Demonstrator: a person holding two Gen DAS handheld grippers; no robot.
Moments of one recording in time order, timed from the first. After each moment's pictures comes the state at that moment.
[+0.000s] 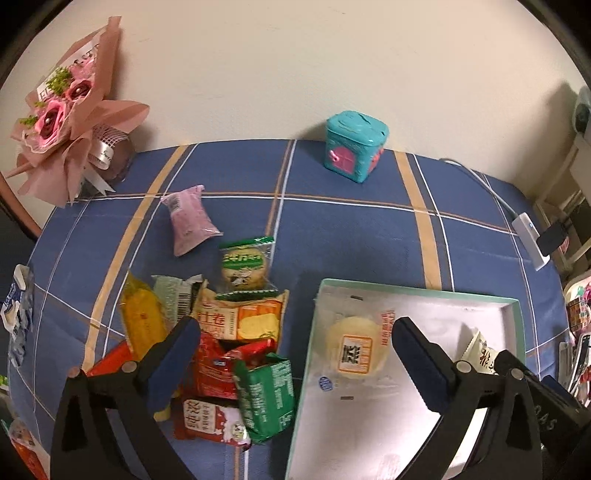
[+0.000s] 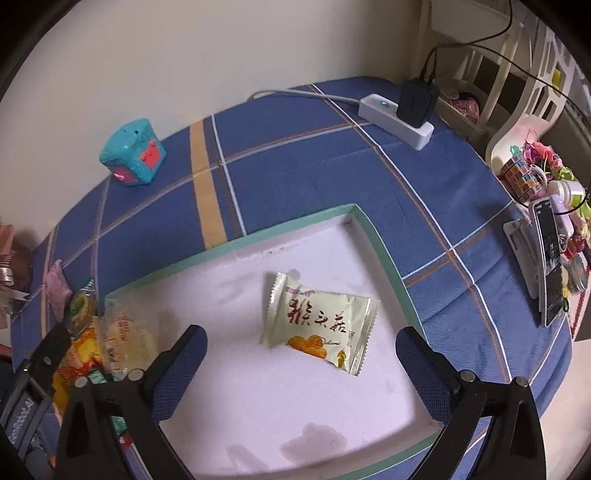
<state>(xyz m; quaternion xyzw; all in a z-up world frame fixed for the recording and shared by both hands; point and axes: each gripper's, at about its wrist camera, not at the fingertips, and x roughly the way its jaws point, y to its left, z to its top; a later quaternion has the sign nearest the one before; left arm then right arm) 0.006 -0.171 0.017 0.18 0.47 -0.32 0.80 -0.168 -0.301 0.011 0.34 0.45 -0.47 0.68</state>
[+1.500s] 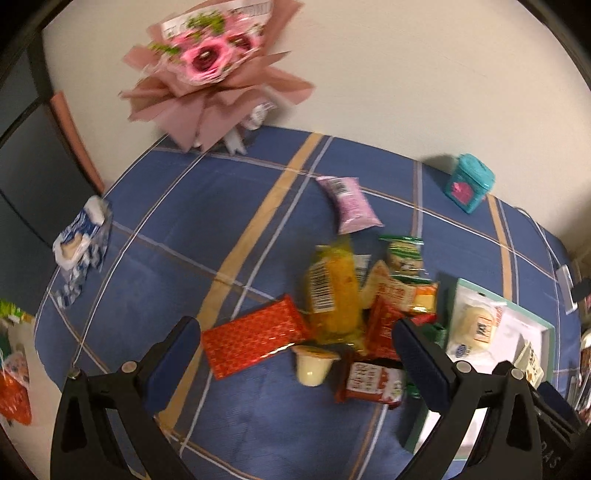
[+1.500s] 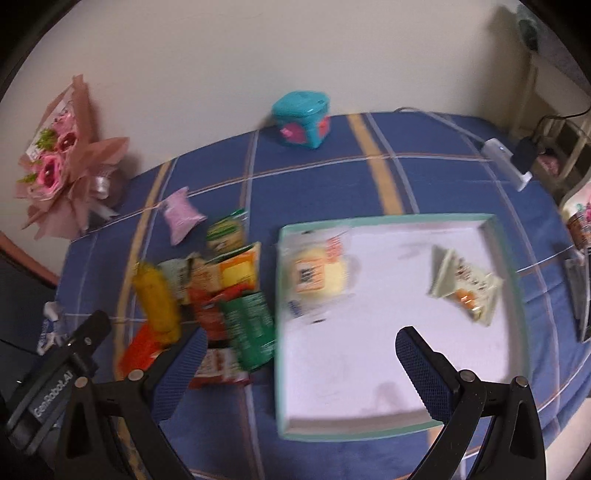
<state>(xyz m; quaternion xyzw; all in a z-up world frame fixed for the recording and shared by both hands) 0.069 -0.011 0.042 0.12 0.49 -0.20 0.84 -0.069 -0.169 0.044 0.29 0.46 -0.34 0.77</state>
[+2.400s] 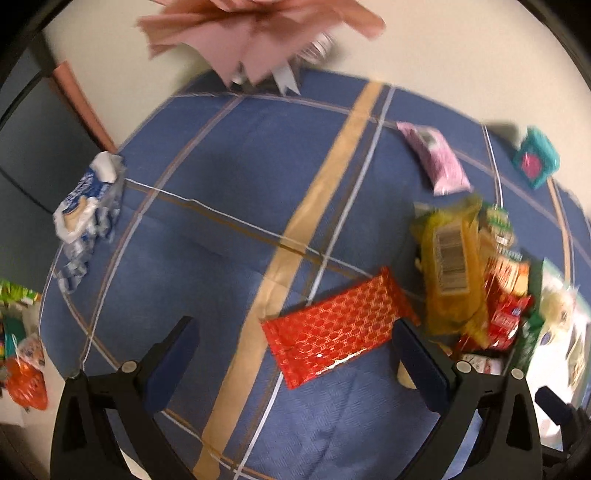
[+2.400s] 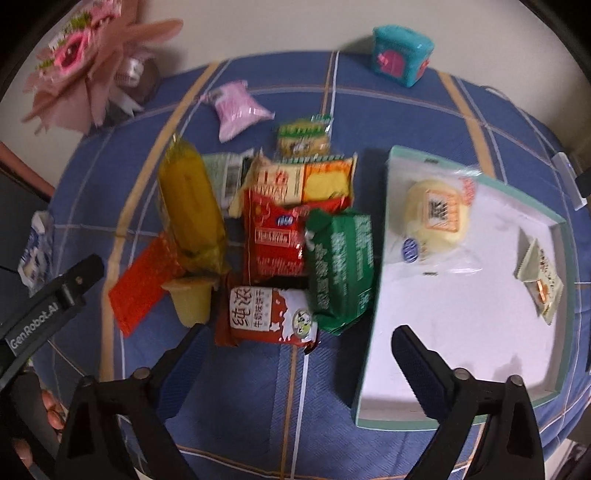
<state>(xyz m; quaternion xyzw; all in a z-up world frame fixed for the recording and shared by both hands) 0.125 0.025 -0.027 0.16 0.55 -0.16 0.80 -0.002 -0.113 -0.031 0.25 0.58 -0.25 0.73</state>
